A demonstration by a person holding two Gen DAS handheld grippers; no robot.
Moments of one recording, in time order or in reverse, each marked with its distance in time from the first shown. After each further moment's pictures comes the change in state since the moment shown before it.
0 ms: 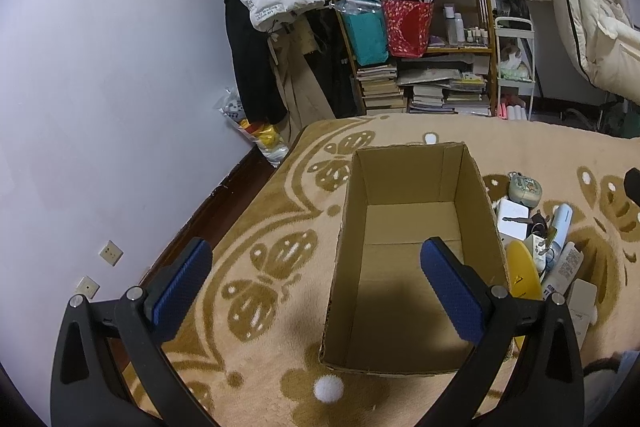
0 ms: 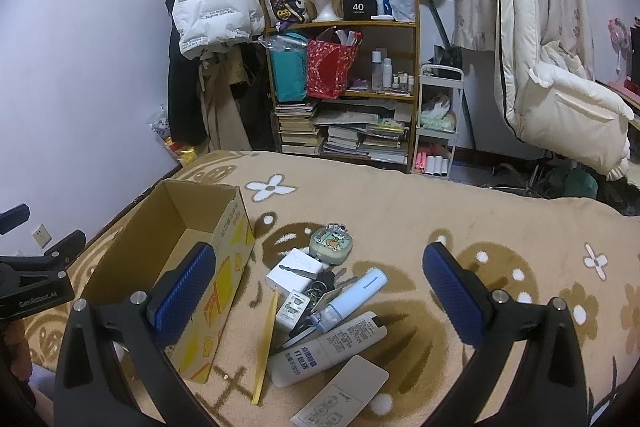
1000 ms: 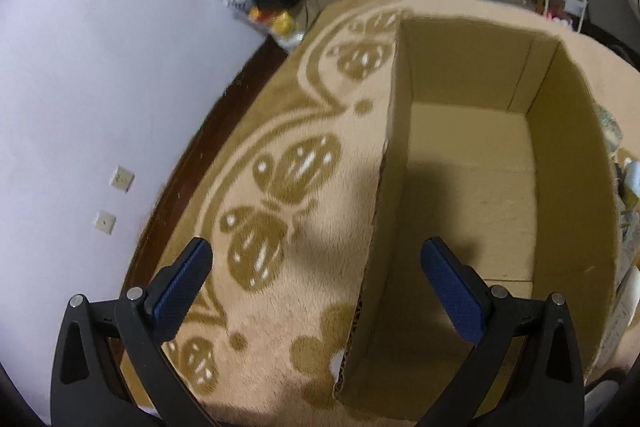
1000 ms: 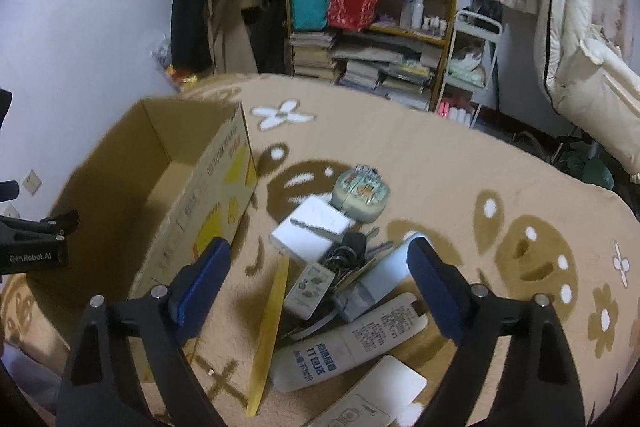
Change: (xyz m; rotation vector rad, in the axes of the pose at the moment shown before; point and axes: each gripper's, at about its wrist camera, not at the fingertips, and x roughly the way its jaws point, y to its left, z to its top) left arm 0.115 -0.005 -0.007 0.008 0.475 0.095; right arm 0.101 0.030 -0.026 -0.096 0.257 0.014
